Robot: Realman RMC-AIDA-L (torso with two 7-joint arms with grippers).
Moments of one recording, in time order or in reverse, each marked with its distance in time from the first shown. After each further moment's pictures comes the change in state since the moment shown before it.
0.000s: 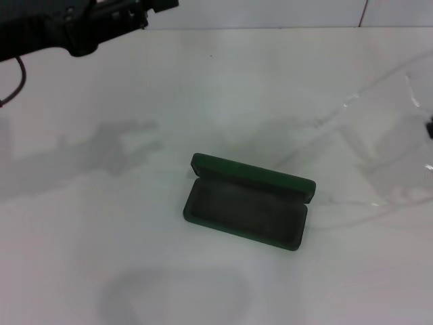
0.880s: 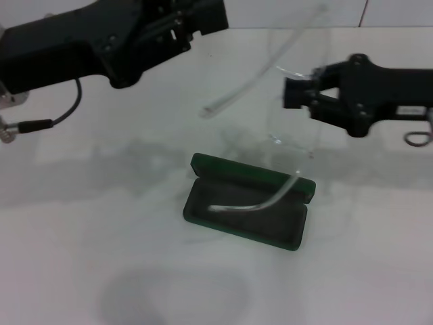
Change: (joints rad) left arm -0.082 -0.015 0.081 -0.187 -0.099 0.115 0.086; right arm 0.151 0.005 -0.183 0.794 0.581 0.197 -0.765
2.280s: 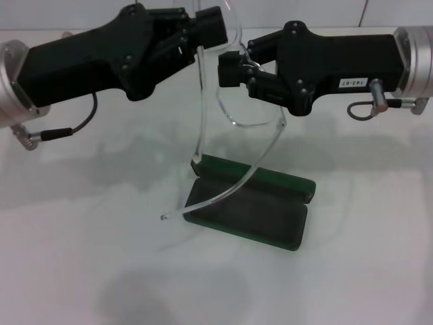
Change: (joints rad) left arm -0.069 0.019 -0.010 -0.241 0.021 0.007 0.196; right arm 0.123 -0.006 -0.212 0.041 0.194 0.080 -0.054
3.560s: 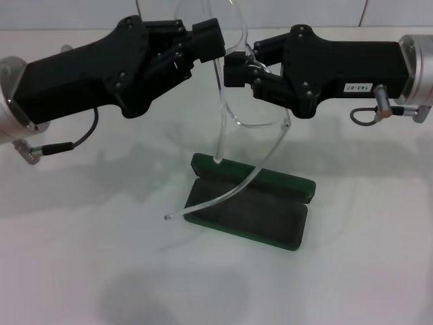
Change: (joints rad) left arm 0.007 -0.013 -0.019 -0.050 -0.005 0.060 0.048; right arm -0.029 0.006 -0.006 0.014 0.036 0.001 -0.020
